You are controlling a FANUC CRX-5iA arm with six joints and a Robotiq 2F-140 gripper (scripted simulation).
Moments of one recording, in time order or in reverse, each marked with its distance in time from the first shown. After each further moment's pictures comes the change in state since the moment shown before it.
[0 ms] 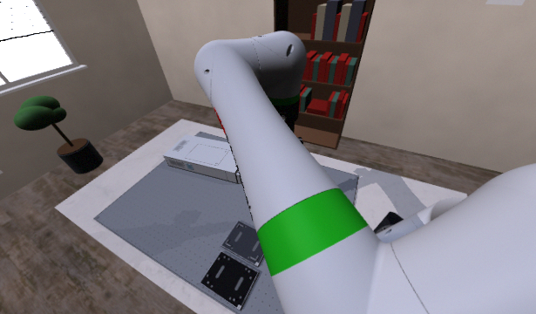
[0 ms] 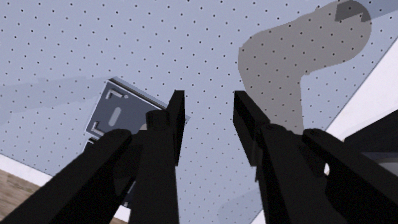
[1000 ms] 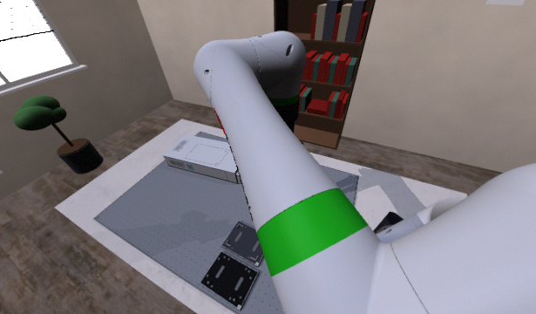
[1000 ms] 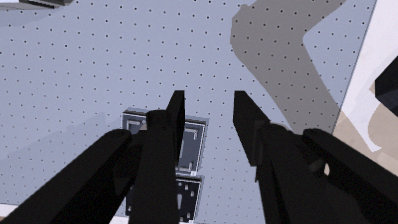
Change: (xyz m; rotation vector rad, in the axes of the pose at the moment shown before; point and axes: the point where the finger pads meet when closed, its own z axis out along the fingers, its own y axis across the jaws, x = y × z) arm 0.000 0.000 0.000 -0.002 0.001 0.384
